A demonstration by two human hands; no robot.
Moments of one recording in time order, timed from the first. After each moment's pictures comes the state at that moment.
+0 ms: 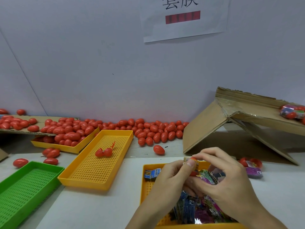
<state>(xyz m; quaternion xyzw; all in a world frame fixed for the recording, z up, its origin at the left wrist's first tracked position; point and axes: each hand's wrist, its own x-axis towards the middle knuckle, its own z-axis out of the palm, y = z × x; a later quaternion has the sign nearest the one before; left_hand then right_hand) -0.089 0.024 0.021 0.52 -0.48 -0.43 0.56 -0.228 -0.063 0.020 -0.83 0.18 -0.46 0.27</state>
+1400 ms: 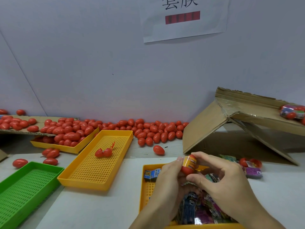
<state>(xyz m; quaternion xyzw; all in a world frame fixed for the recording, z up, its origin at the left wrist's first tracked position) -0.098 0.016 0.017 0.49 -0.28 -0.50 0.66 -0.225 -0.060 0.019 -0.81 0.20 -0.42 0.36</state>
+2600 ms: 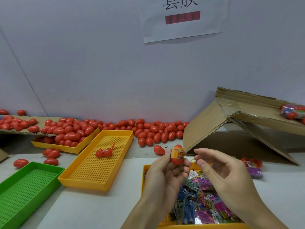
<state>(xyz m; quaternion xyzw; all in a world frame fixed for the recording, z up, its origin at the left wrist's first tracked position) -0.089 0.021 0.027 0.38 -0.19 -0.50 0.75 -0.227 -0.062 0.021 -0.73 0.22 -0.45 0.46</state>
